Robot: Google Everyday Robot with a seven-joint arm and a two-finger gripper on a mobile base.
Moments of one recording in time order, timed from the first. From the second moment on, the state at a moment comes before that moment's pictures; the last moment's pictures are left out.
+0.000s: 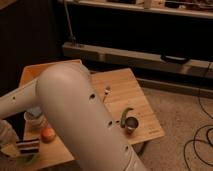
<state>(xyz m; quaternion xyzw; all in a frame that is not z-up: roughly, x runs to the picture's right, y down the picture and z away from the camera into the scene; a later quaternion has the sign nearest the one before) -0.417 0.249 0.651 -0.36 -0.05 -0.21 0.91</state>
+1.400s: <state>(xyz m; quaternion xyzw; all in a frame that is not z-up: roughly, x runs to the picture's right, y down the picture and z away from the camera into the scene) -0.412 0.249 0.652 -0.40 -0.07 -0.19 0.90</state>
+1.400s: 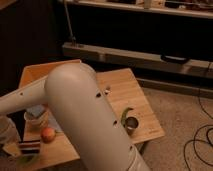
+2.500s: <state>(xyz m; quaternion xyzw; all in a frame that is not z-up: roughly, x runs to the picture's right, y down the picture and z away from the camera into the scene) -0.414 0.266 0.657 -0.39 -0.05 -0.20 0.90</state>
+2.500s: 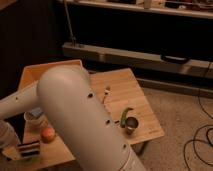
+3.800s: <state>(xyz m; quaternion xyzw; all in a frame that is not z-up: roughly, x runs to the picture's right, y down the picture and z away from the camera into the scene) -0.418 0.276 0.653 -0.41 -0.07 -0.21 0.89</state>
